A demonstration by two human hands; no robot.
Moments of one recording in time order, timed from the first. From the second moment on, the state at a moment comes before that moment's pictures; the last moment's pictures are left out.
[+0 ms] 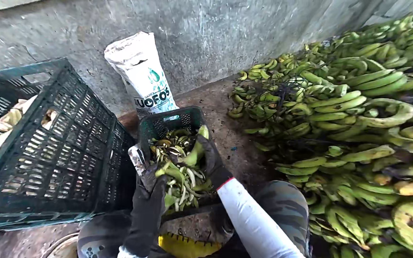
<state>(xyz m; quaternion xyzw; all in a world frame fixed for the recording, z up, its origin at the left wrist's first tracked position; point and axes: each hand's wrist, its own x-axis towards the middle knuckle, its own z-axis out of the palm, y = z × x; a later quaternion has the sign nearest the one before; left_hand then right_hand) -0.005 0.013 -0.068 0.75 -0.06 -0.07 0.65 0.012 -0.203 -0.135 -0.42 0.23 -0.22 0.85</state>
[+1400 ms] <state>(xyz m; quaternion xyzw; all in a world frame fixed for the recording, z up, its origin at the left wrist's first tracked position) 0.082 -0.018 -0.049 0.85 -0.43 -0.07 0.28 0.013 -0.217 -0.082 -0.40 0.08 -0.12 0.91</state>
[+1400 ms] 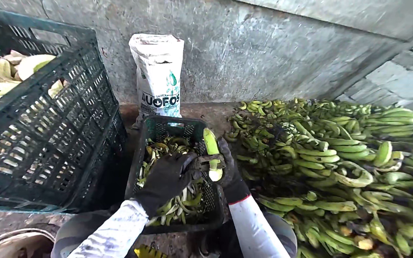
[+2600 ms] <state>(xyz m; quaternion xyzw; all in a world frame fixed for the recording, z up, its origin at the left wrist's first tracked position) 0.058 -0.025 -0.071 0.83 -0.37 0.01 0.41 0.044 -0.207 -0.061 -0.52 0.22 -0.47 0.68</state>
